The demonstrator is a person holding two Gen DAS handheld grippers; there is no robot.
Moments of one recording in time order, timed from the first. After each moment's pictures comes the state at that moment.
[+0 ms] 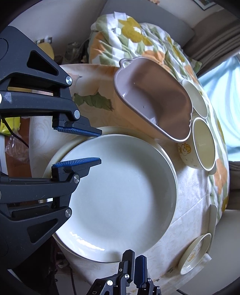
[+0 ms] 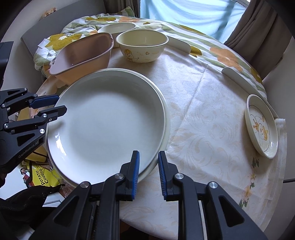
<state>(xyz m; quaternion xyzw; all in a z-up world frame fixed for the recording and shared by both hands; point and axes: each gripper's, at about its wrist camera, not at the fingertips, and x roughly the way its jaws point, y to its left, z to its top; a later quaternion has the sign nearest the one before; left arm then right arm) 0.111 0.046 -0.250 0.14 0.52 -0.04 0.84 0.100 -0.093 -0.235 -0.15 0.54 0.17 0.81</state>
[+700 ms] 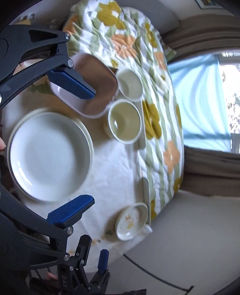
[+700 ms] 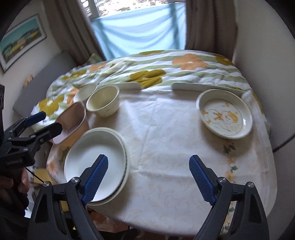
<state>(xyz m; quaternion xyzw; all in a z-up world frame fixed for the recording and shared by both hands) 0.142 0.011 -0.136 0.04 0.40 -0.16 0.90 0.085 -0.200 -0.151 0.06 0.46 0.08 0.88</state>
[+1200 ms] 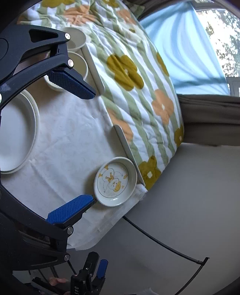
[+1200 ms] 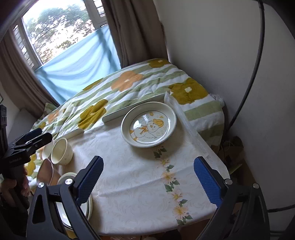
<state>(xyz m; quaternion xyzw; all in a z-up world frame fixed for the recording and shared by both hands) 0.239 -0.117 -0.098 0.10 0.41 -0.32 0.85 0.057 -0.331 -0.105 0.19 0.42 -0.11 0.88</state>
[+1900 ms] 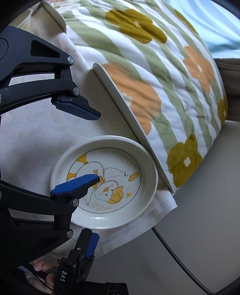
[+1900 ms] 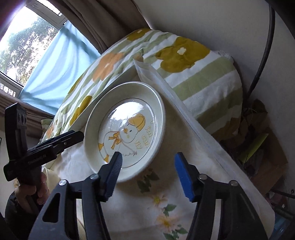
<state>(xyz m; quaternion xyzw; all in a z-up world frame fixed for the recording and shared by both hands) 0.362 -0.262 -0.248 0.13 0.55 -0.37 0.74 0.160 -0.412 -0.238 0.34 0.47 -0.10 0.81</state>
